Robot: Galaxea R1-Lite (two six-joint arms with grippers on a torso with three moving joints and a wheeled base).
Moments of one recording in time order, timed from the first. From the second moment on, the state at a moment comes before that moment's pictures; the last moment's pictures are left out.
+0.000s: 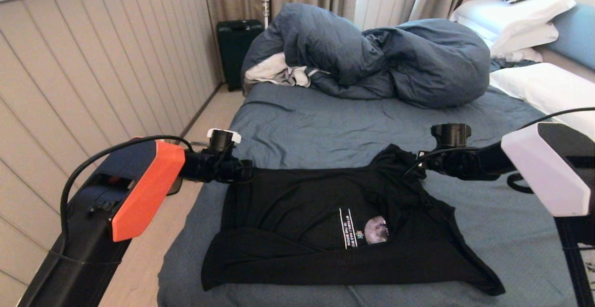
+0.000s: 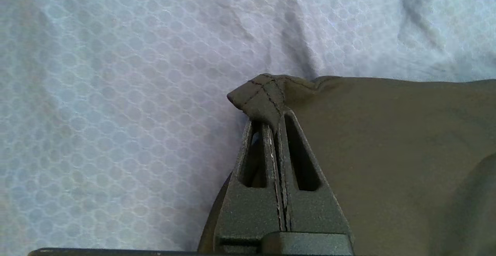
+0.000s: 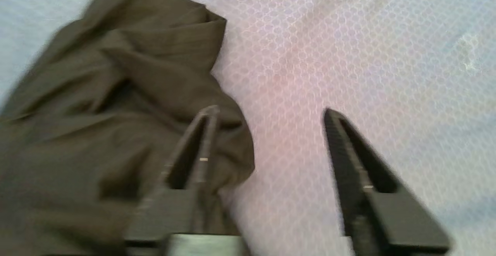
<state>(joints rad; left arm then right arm) -0.32 2.63 -1.93 -0.08 -0.04 -0.26 -0.09 2.47 -1.66 -0.31 -0.31 0.12</state>
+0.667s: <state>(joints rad) -0.33 2.64 -1.93 -0.09 -0.02 -0.25 -0.06 2.64 -1.81 -0.30 -0.36 0.12</state>
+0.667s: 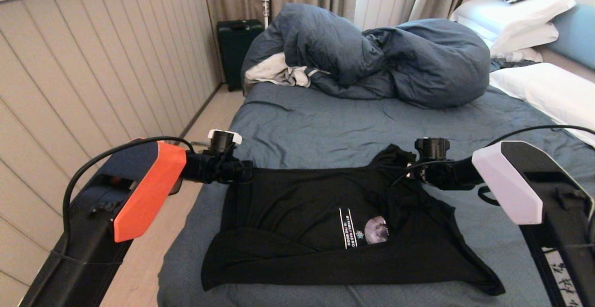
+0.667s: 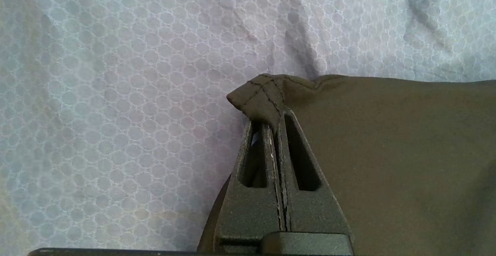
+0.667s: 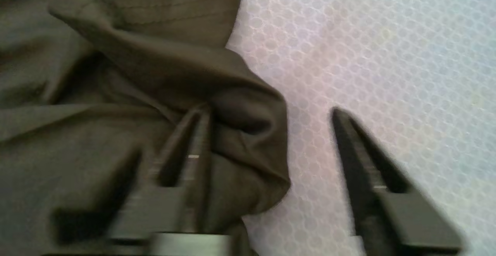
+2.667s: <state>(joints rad) -0.27 2.32 -1.59 -0.21 -0.04 -0.30 -0.12 2.10 -1.47 -0.22 -0.15 0.26</state>
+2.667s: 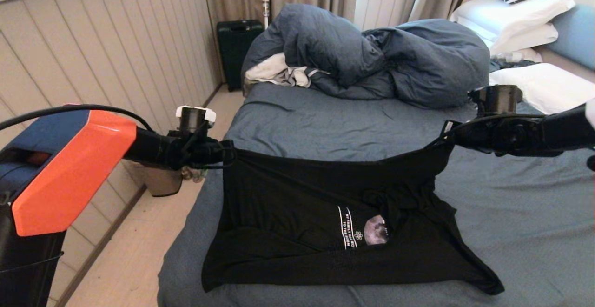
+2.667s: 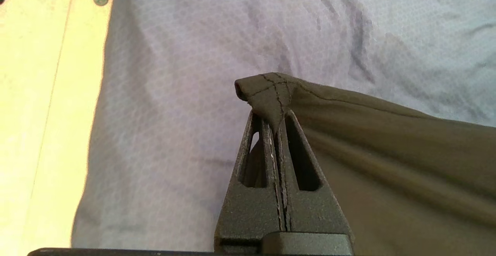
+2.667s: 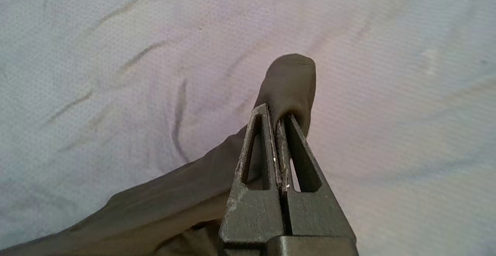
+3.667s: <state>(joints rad) -0.26 2.25 -1.02 -0.63 -0.03 -0.23 -0.19 1.98 -0.91 -0.54 -0.08 0.20</state>
